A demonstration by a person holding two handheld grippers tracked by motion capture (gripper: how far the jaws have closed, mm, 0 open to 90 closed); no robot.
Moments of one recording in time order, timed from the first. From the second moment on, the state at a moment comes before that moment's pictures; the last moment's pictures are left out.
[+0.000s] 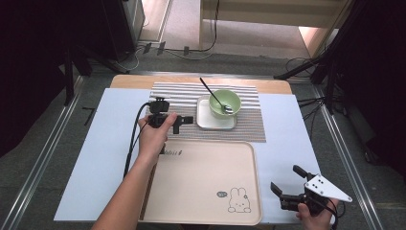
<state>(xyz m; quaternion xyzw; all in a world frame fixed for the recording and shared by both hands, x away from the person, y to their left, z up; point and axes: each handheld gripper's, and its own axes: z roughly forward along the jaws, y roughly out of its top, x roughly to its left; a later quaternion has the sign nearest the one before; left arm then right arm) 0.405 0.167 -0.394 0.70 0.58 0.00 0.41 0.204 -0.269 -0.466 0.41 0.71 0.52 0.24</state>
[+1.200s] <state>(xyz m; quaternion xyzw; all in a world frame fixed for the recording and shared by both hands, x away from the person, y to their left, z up) 0.486 0.135 -0.396 0.69 0.58 0.03 0.42 0.207 -0.271 -0.470 0.41 0.71 0.51 0.24</state>
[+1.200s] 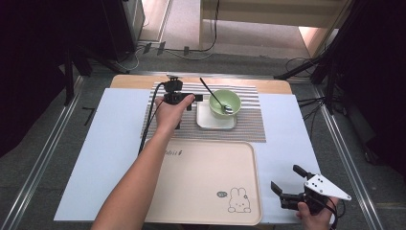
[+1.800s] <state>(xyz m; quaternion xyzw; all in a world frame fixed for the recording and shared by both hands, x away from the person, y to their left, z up) 0.518 0.112 -0.408 0.67 0.60 0.00 0.43 0.208 -0.274 -0.470 0.42 0.71 0.51 0.24</state>
